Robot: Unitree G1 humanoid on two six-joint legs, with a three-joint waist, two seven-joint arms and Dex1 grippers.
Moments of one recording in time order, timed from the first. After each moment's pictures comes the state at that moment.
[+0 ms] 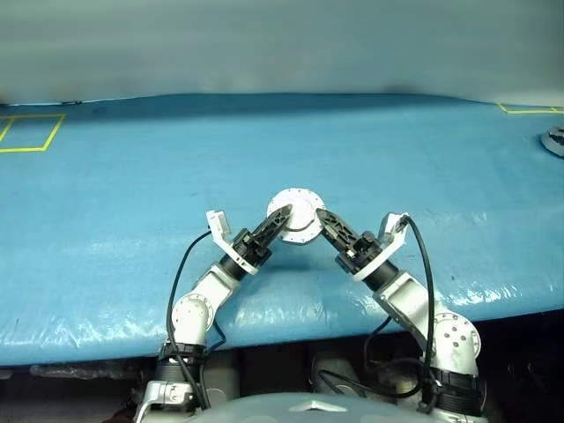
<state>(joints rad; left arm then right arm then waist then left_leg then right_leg) -0.13 -0.06 0.01 0.05 -1.03 0.54 -0.66 0.01 -0.12 -0.22 -0.26 1.49 0.84 0.17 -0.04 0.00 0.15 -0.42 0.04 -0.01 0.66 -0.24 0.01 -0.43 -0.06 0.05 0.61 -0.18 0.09</state>
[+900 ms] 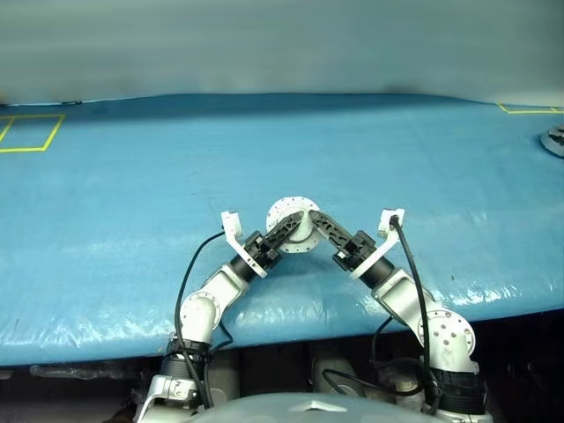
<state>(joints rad) -0.13 -0.06 -0.05 0.09 -1.02 0.55 -0.63 0.01 -0.14 -0.11 -0.32 1.17 0.70 0.25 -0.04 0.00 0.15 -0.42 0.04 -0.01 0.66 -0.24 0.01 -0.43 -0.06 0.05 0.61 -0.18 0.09</state>
